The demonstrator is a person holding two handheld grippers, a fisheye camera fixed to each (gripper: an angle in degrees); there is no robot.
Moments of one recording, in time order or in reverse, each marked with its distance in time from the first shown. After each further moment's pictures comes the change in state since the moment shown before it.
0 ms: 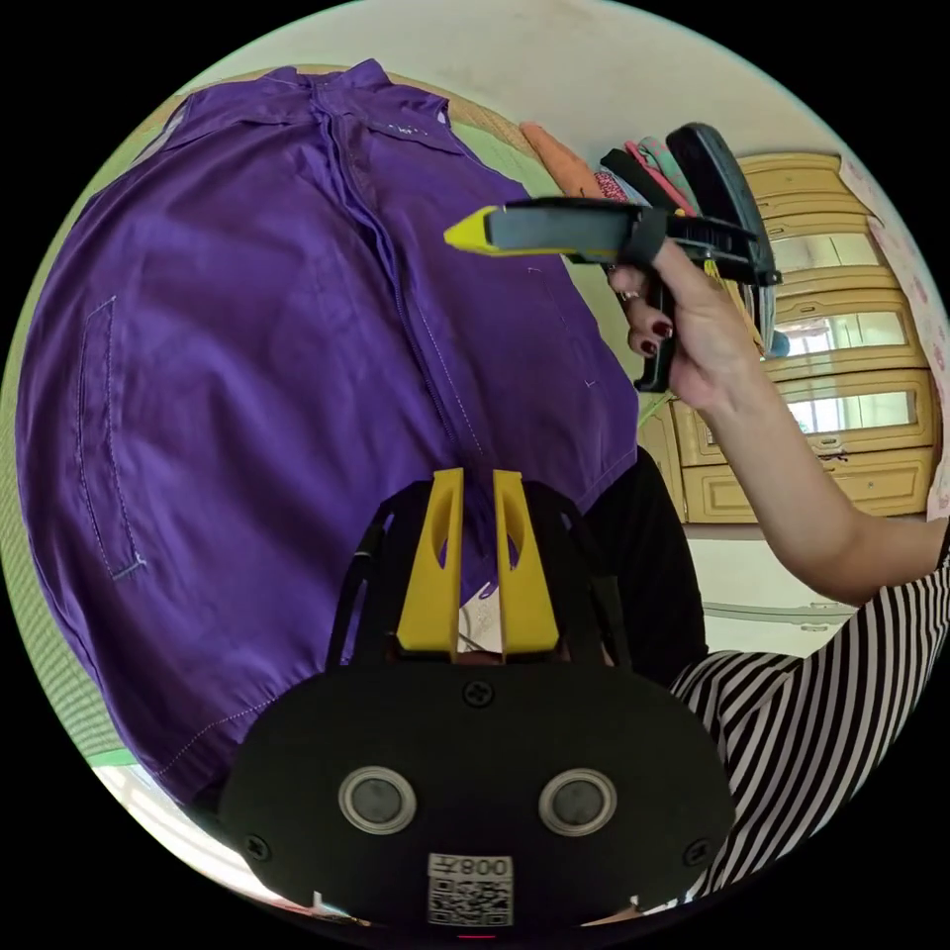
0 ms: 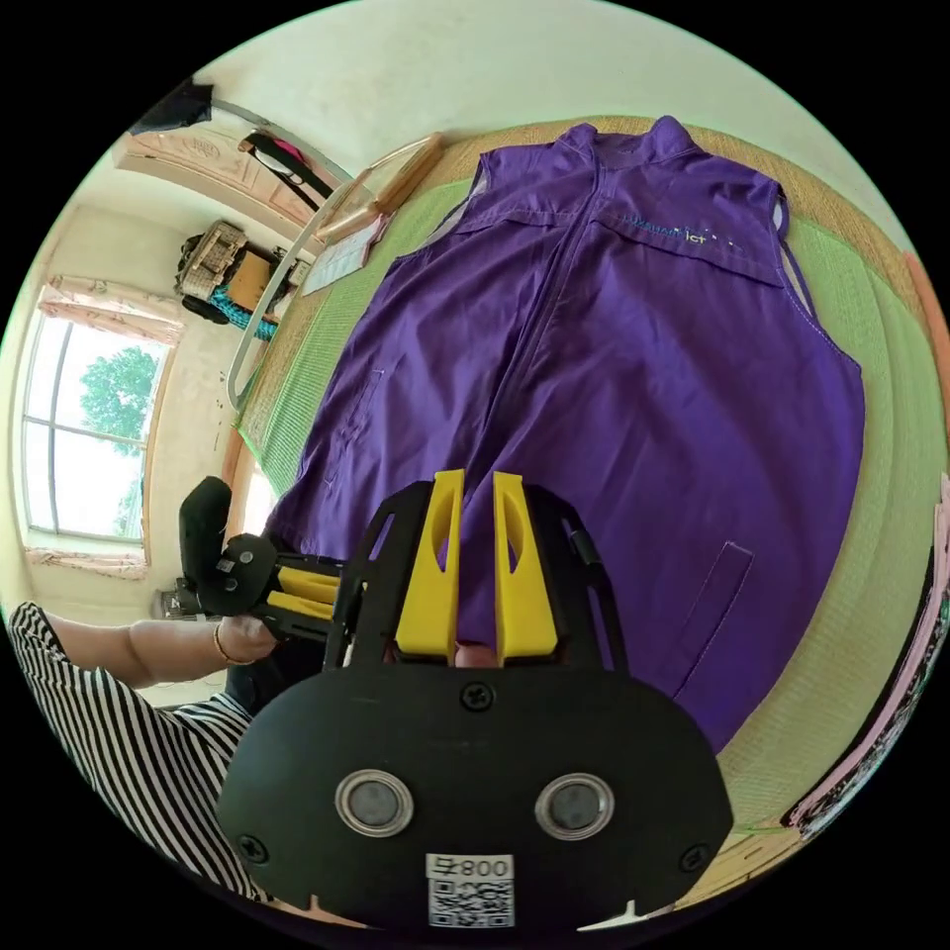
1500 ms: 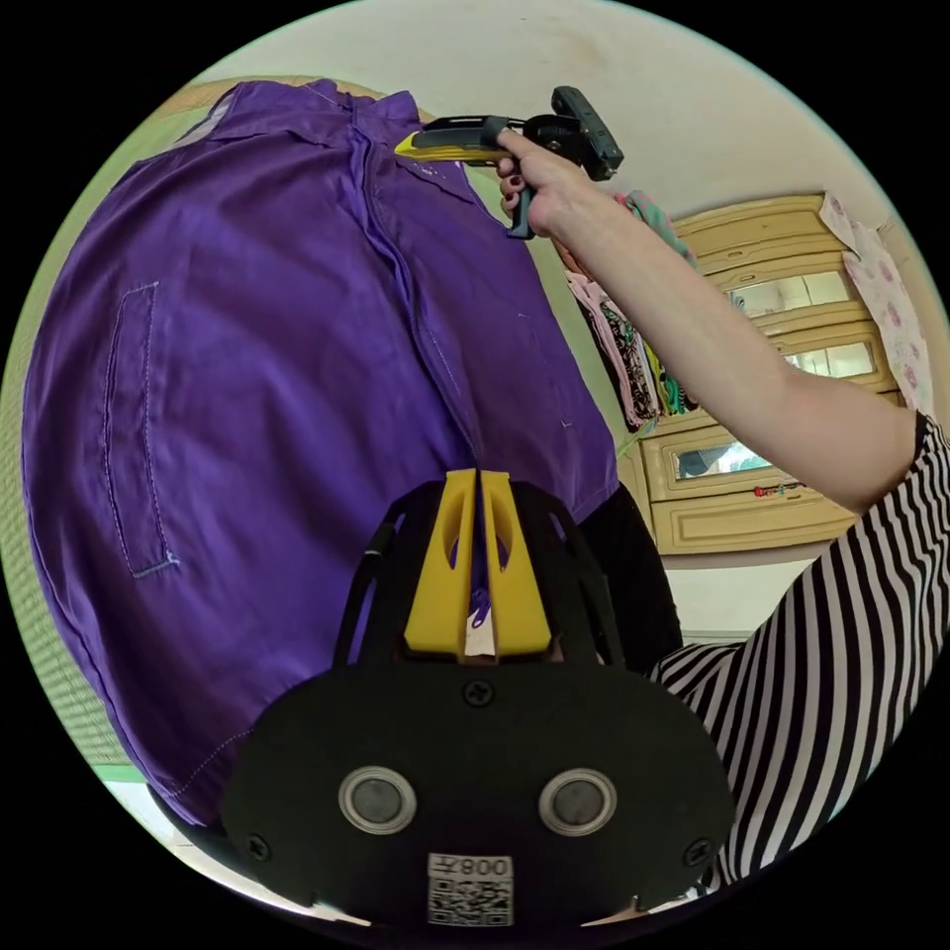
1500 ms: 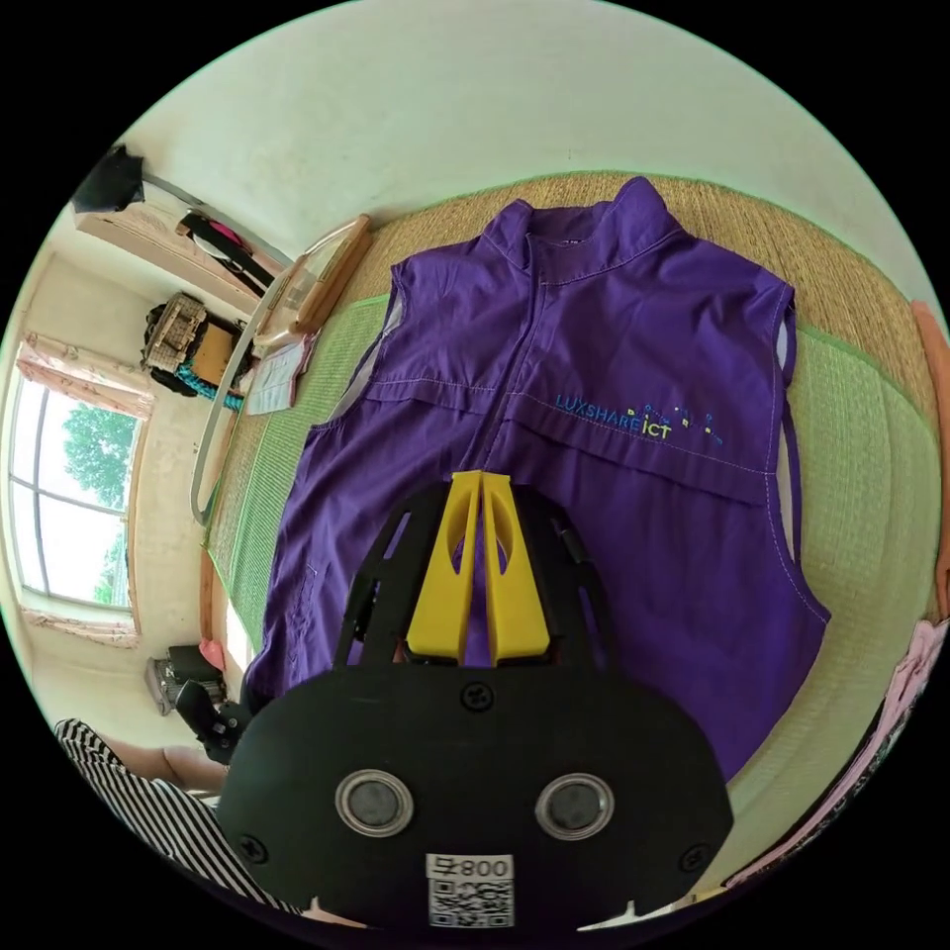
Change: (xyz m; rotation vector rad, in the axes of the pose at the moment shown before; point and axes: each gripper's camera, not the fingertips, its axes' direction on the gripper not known) left arm -0.029 0.109 0.056 0.129 0.092 -0.021; right arm 0.097 -0.097 0.031 0.113 0.007 0.111
